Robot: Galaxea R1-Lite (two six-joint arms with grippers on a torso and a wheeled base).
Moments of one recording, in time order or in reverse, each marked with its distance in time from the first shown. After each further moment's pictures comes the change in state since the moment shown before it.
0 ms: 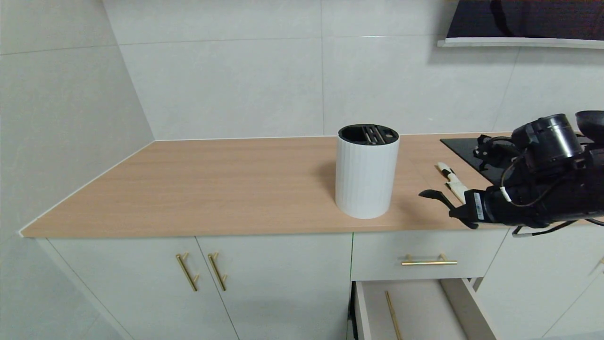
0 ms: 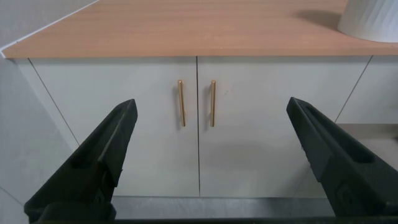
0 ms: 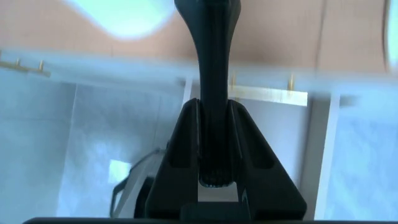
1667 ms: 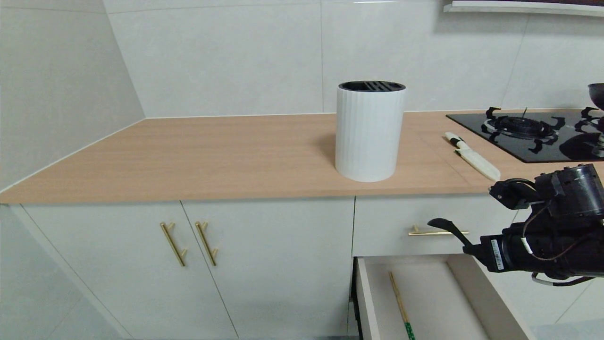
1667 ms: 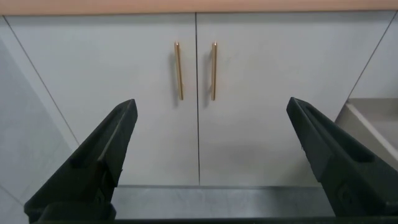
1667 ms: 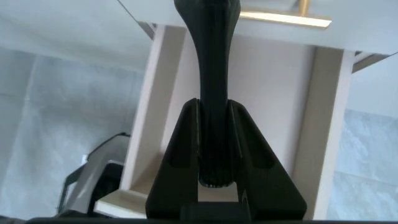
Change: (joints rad) left arm 0.000 0.000 0.000 0.001 0.000 0.000; right arm 0.010 -0.095 0.356 -0.264 -0.023 -0.111
